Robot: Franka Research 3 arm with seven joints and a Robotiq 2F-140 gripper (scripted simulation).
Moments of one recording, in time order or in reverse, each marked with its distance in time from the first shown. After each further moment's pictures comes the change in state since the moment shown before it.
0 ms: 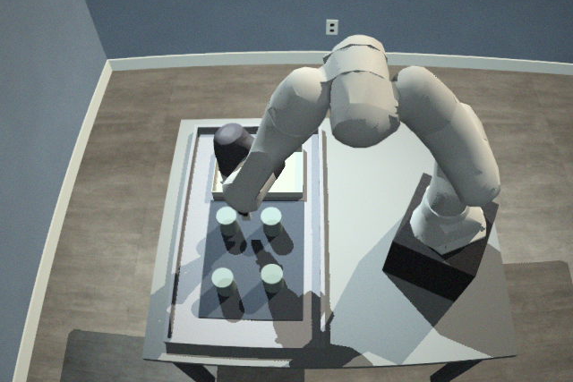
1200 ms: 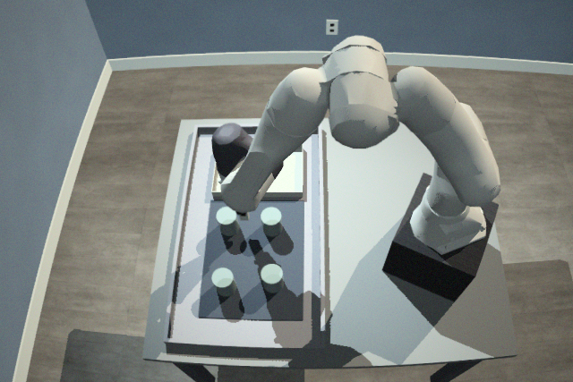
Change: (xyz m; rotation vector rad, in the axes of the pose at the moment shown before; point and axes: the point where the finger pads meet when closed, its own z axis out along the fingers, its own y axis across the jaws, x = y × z) arm -0.006 0.000 -0.001 0.001 -0.007 -0.004
